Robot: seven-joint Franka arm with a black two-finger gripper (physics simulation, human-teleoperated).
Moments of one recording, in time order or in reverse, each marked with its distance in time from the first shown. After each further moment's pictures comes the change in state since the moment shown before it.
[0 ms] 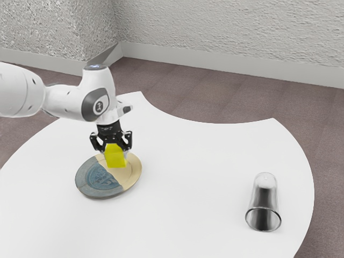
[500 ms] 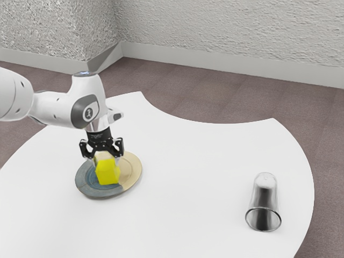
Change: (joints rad) arm 0.023 -0.072 0.005 -0.128 0.006 0.025 0.019
